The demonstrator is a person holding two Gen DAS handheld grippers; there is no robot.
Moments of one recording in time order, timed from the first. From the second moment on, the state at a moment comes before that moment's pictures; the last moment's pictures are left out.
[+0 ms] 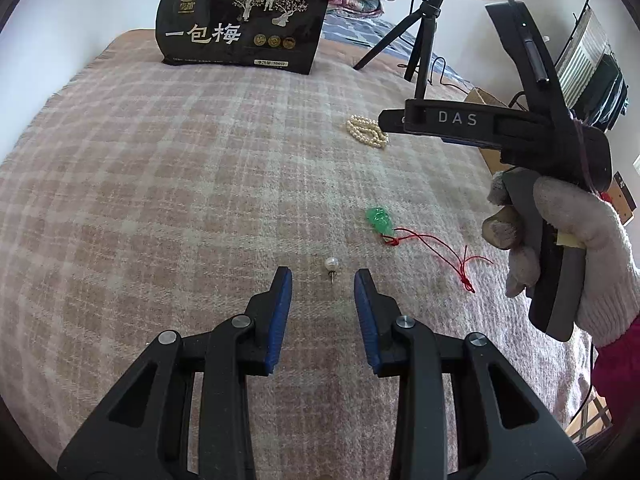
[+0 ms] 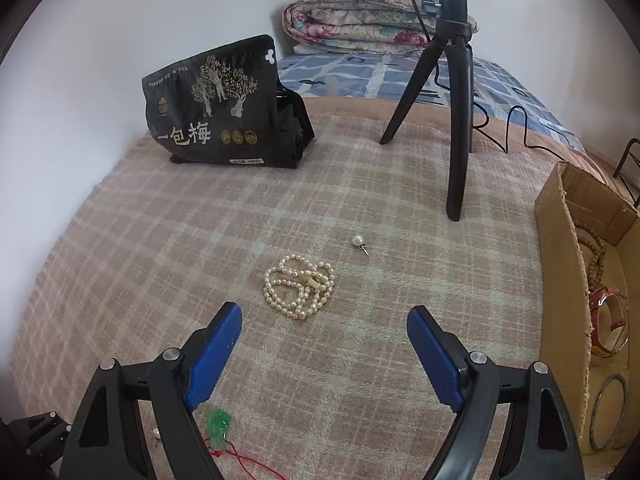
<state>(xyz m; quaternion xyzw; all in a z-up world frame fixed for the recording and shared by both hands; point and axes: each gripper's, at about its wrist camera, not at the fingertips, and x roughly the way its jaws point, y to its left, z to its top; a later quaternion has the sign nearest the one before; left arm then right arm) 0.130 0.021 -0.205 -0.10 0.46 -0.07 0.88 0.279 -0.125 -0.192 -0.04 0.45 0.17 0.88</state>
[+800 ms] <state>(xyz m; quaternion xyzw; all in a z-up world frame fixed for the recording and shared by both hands) 0.144 0.023 -0.222 -0.11 0.46 -0.06 0.88 0.320 -0.094 -0.227 -0.08 0.49 0.16 0.85</state>
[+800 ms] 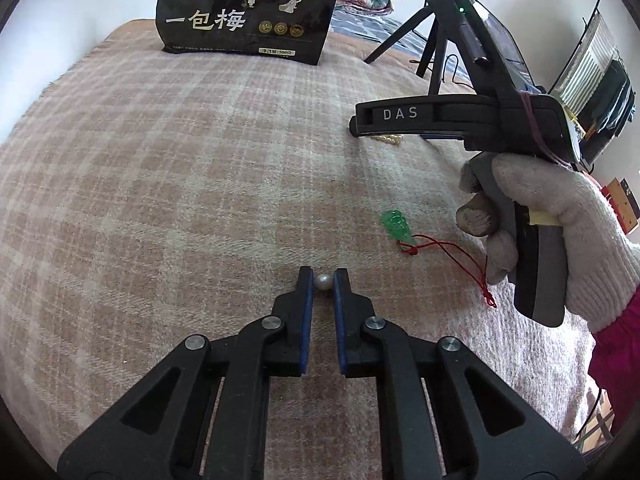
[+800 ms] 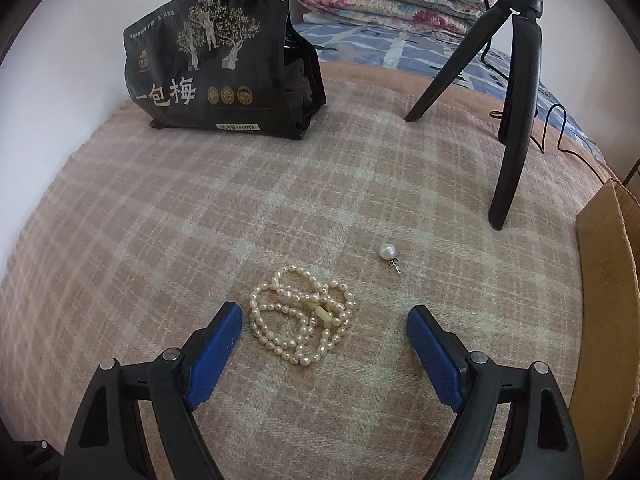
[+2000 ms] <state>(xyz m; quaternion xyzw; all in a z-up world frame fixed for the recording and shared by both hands) 0.139 0.040 -0.211 -0.15 0.45 -0.04 0.88 0.297 -0.106 -0.183 -0.05 0.46 0.22 0.86</state>
